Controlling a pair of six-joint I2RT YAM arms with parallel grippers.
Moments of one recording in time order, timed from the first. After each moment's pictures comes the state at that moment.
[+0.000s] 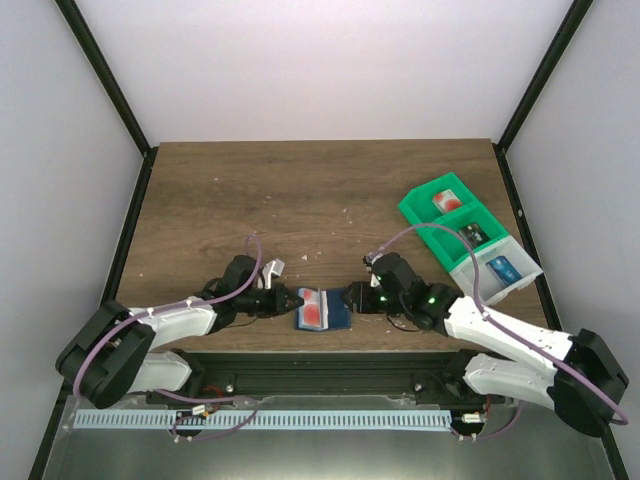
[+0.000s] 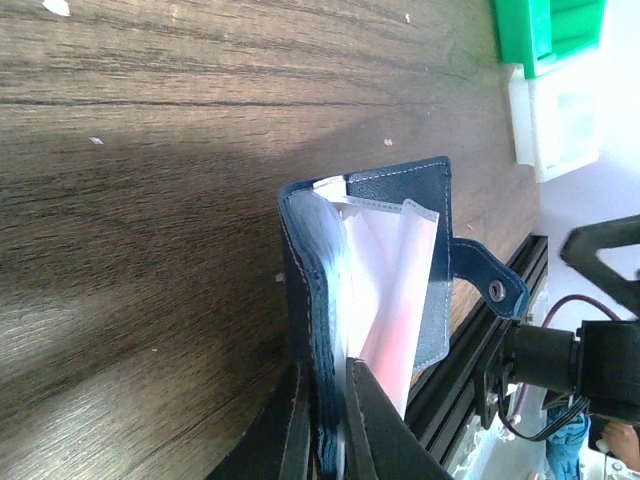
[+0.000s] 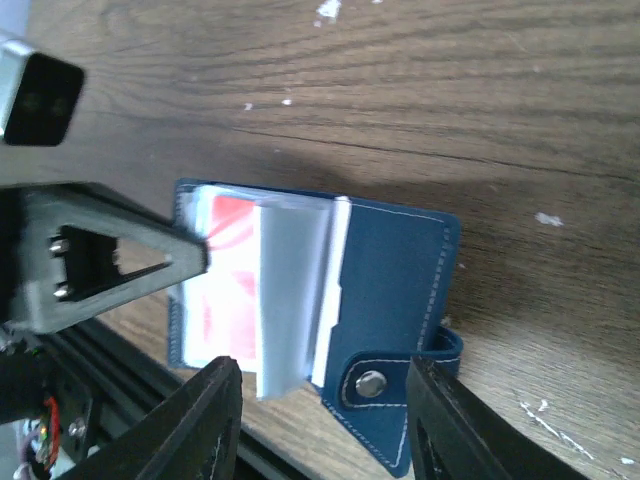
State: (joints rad) left arm -0.61 1.29 0.34 0.24 0.59 -0.85; right arm 0.84 1.05 0.56 -0.30 -0.13 0.78
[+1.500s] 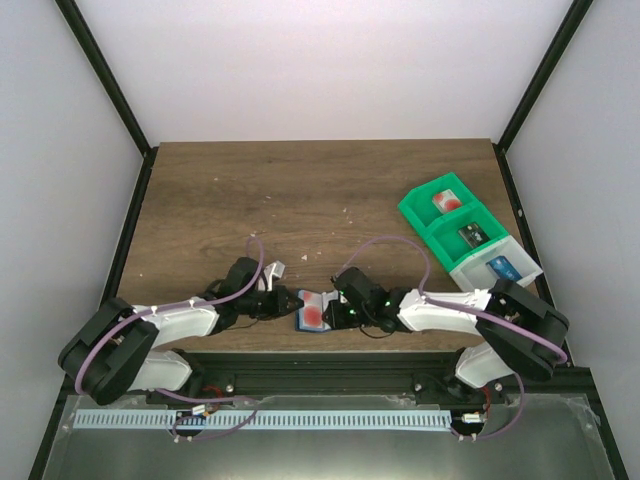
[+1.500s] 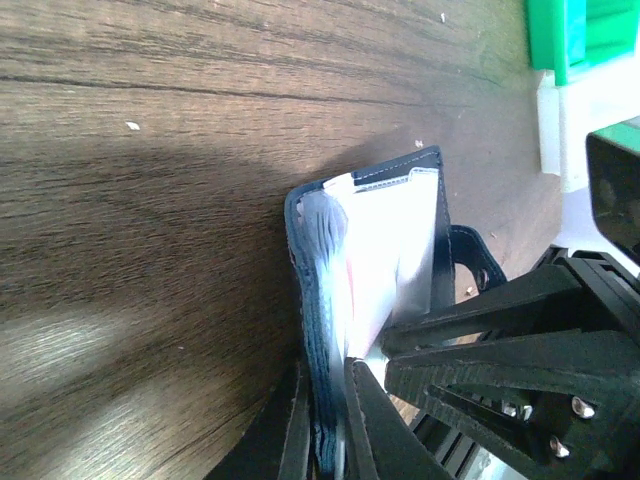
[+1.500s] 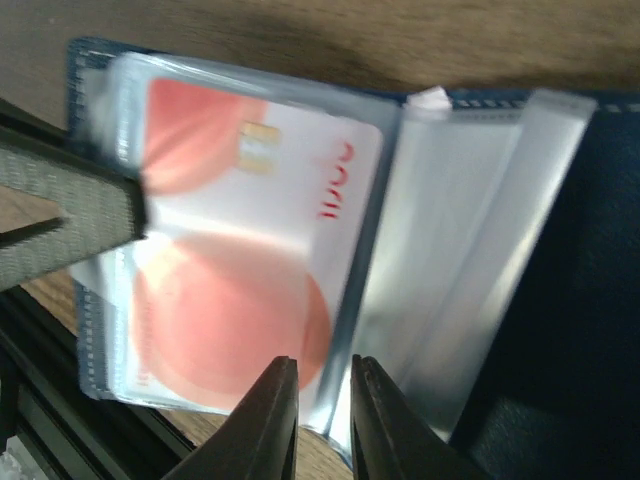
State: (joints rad) left arm -0.63 1.32 0.33 0.24 0.54 -0.88; right arm 0.99 1.45 0.60 -0.06 -0.17 0.82
